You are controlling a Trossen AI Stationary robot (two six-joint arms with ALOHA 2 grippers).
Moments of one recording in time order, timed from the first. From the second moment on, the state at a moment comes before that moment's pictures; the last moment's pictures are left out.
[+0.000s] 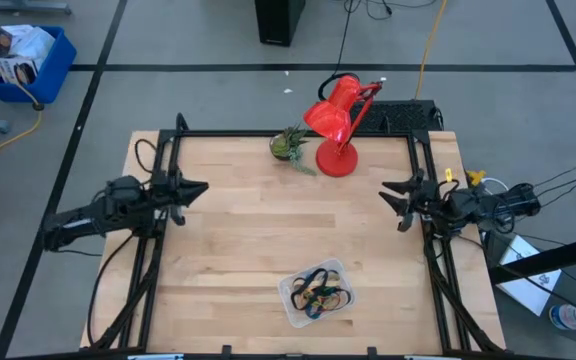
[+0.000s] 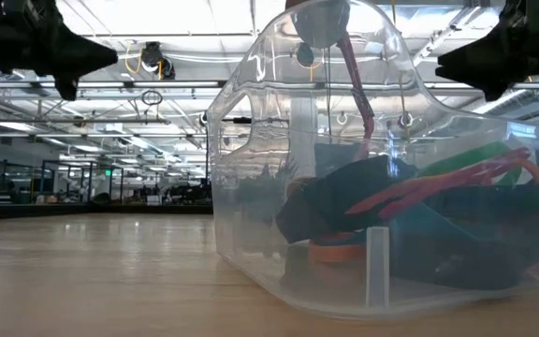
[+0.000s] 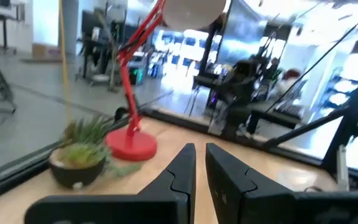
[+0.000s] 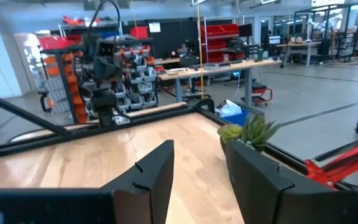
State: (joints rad) left arm 0.21 0.01 0.21 -0.14 -0.02 -0.22; right arm 0.25 0.02 0.17 -0.12 0.62 0.10
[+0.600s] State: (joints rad) left arm 0.21 0.01 0.03 -0.02 -0.03 -0.24; right arm 0.25 0.02 0.06 -0.01 0.62 0.14
